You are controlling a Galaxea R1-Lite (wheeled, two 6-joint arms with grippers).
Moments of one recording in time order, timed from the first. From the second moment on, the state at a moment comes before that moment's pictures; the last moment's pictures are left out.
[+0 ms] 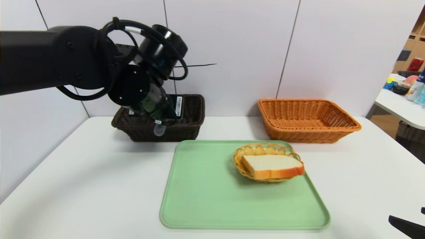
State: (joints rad) left arm -0.61 1.87 -1.77 0.65 0.46 -0.38; right arm 0.08 0.74 -0.51 0.28 0.21 0.13
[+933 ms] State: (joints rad) left arm -0.33 1.90 -1.76 0.47 0.09 0.31; right arm 0.08 0.76 -0.51 0.28 0.21 0.13
